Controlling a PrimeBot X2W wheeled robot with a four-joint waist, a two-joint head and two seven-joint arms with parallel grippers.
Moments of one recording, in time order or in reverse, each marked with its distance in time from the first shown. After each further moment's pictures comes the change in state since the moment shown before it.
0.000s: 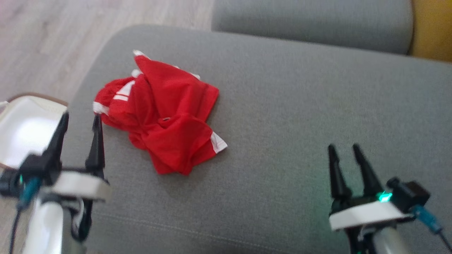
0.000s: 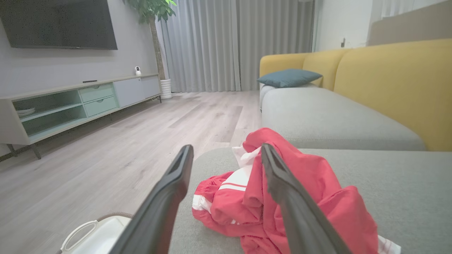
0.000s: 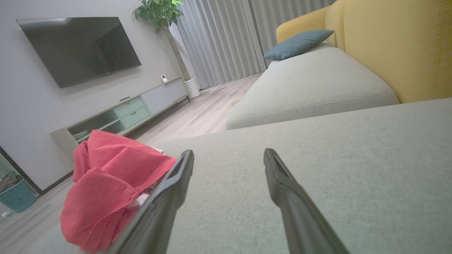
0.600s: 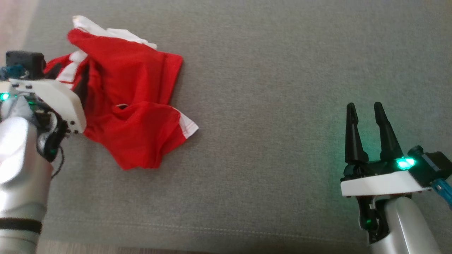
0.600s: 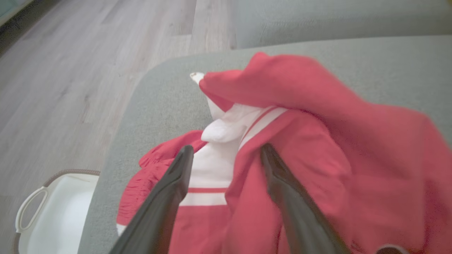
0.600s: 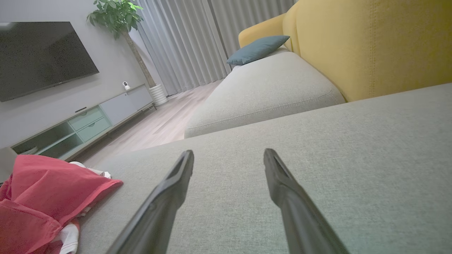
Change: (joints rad) left arm -0.532 0.199 -0.241 0.473 -0.220 -0.040 0.384; right arm -0.119 -0.002 -0.071 -0.088 -0.043 0.000 0.000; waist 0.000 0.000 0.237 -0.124
